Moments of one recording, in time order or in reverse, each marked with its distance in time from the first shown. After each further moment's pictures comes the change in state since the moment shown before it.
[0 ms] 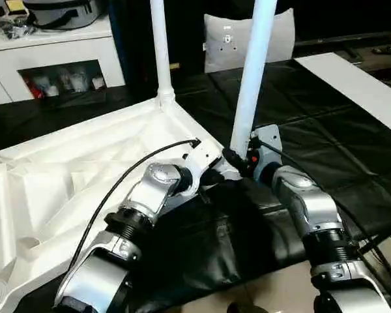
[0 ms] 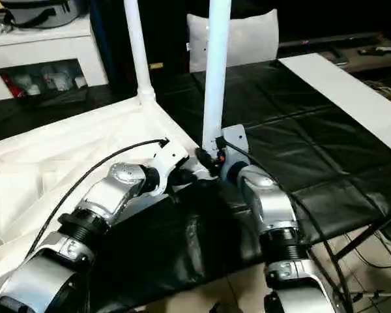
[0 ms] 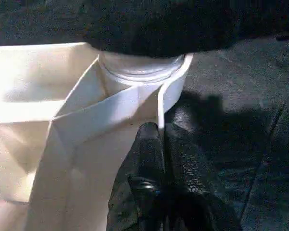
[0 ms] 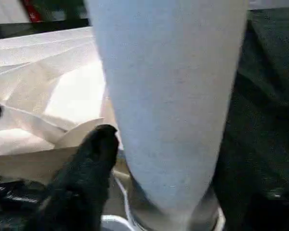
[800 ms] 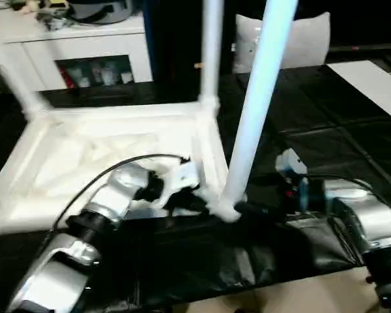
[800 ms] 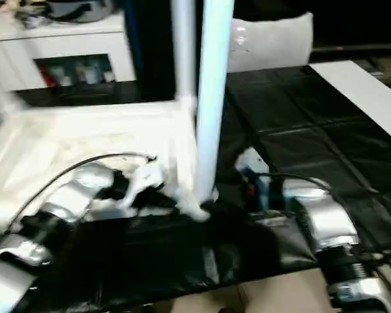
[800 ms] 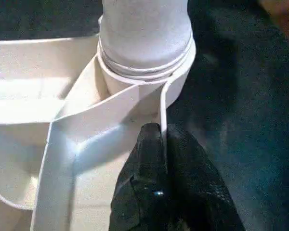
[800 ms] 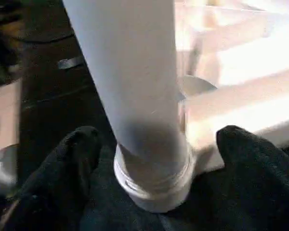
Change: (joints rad) left arm 0.054 0.285 -0.160 -0.064 -0.054 -0.330 -0.632; right arm 0.121 -0.395 0.149 -0.139 0.160 -0.054 0.851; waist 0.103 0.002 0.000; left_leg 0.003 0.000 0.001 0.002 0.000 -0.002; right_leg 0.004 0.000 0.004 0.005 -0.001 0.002
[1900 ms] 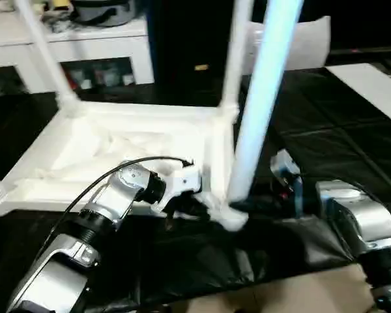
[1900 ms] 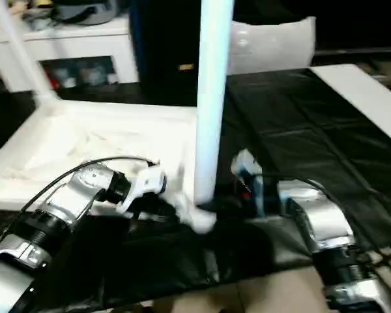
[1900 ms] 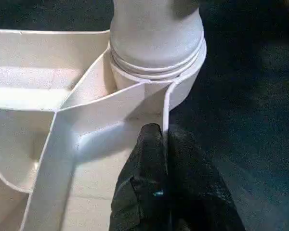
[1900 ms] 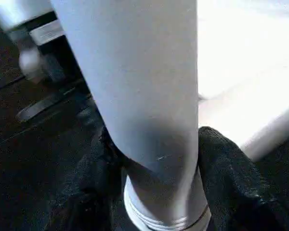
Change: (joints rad) left arm -0.027 -0.097 0.056 0.019 0.040 0.187 0.240; right arm -0.008 0.154 -0.073 -0.045 -0.037 0.164 -0.341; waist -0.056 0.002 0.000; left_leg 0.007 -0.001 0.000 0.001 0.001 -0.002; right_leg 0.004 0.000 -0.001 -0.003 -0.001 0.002
